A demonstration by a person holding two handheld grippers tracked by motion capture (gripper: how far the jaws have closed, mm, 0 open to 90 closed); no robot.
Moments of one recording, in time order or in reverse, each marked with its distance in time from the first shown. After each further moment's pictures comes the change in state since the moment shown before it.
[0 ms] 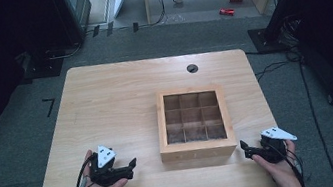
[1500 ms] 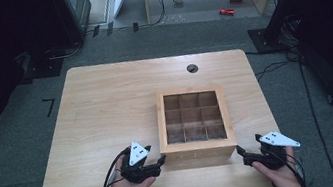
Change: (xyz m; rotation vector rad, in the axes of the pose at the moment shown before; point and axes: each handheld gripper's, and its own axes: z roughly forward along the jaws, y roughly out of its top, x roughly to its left) left arm -0.066 0.026 0.026 -0.040 -0.207 0.088; right arm 0.021 0.004 -0.027 -0.065 0.114 -0.054
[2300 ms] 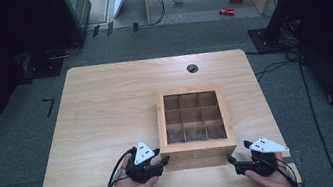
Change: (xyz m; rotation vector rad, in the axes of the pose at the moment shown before) left arm -0.003 0.000 0.010 0.022 -0.080 0.043; right arm 0.023 -0.010 0.008 0.023 0.115 -0.064
